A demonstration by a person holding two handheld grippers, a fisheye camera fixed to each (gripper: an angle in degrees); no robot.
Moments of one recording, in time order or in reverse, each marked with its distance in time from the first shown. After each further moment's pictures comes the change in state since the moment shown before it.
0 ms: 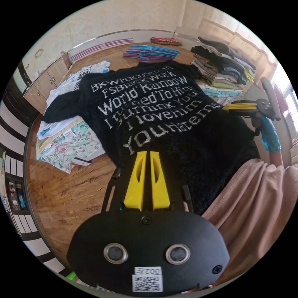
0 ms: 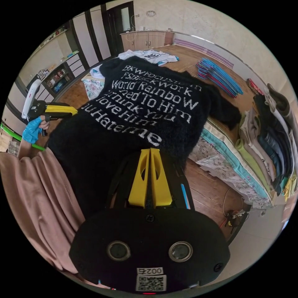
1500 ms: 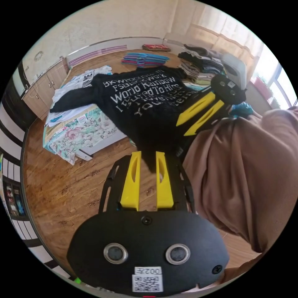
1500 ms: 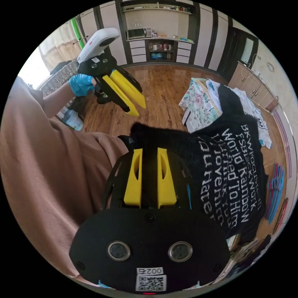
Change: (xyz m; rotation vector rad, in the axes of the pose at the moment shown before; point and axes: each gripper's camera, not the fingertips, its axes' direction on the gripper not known) left arm -0.037 0.168 -0.097 0.051 0.074 0.080; right arm -0.248 -0.030 -0.009 0.021 -0.312 -0.827
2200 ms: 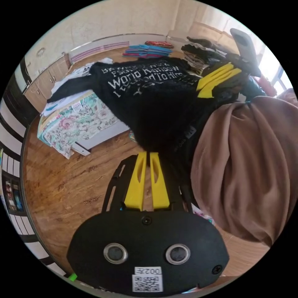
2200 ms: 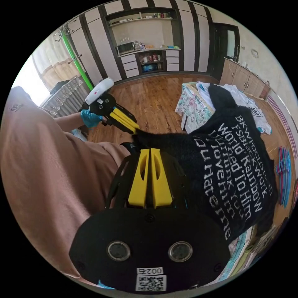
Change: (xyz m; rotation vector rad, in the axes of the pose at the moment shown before) left arm 0.019 0.065 0.027 0.010 -0.050 -0.013; right arm -0.004 0.039 -0.039 0.138 -0.074 0.121
